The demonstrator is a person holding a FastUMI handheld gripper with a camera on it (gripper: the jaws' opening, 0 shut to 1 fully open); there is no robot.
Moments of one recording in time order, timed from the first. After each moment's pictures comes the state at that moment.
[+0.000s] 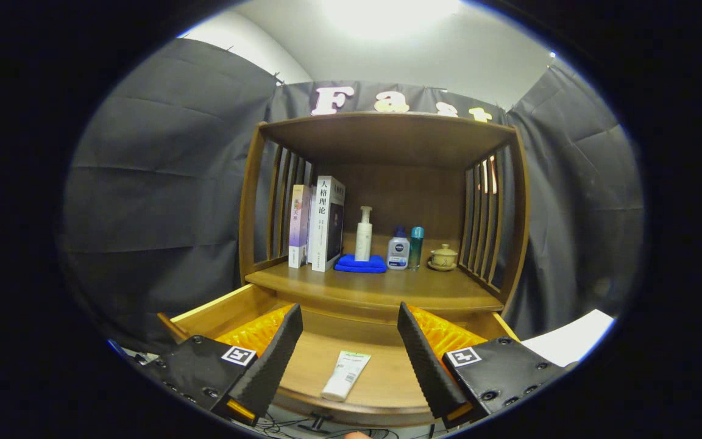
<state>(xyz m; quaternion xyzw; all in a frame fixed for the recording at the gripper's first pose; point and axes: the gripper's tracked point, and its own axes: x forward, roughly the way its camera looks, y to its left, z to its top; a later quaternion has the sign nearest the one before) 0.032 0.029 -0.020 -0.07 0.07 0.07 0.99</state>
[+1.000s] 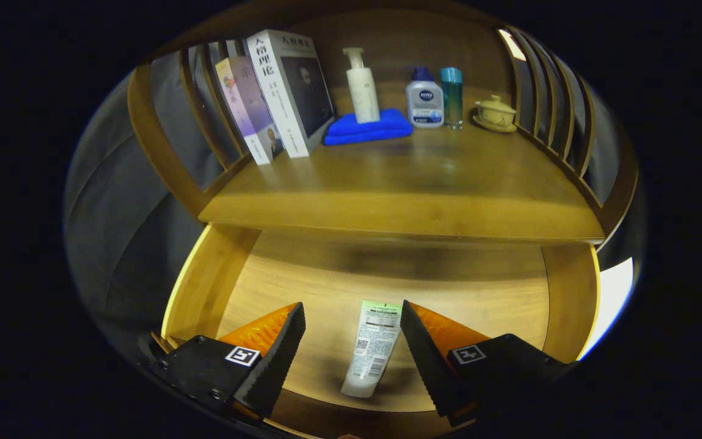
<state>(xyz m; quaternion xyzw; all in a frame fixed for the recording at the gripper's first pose) 0.124 0.039 -0.147 0.01 0.46 0.09 0.88</state>
